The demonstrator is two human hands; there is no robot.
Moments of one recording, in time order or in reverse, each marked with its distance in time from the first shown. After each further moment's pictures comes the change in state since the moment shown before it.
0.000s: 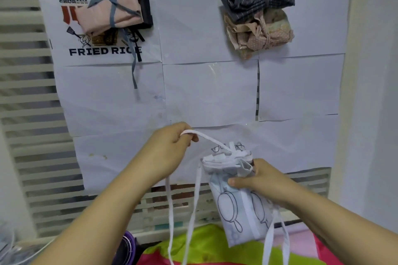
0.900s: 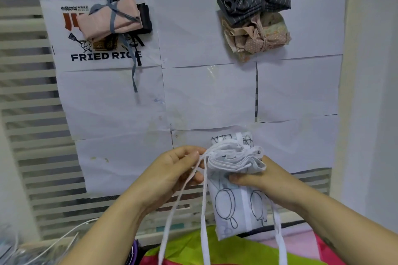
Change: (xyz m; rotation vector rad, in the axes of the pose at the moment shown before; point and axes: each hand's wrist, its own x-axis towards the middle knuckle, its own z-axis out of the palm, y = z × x) left_hand -0.018 -0.020 0.024 -0.894 -0.257 -0.238; right_hand -0.020 -0.025 -0.005 0.130 -0.060 -0.151
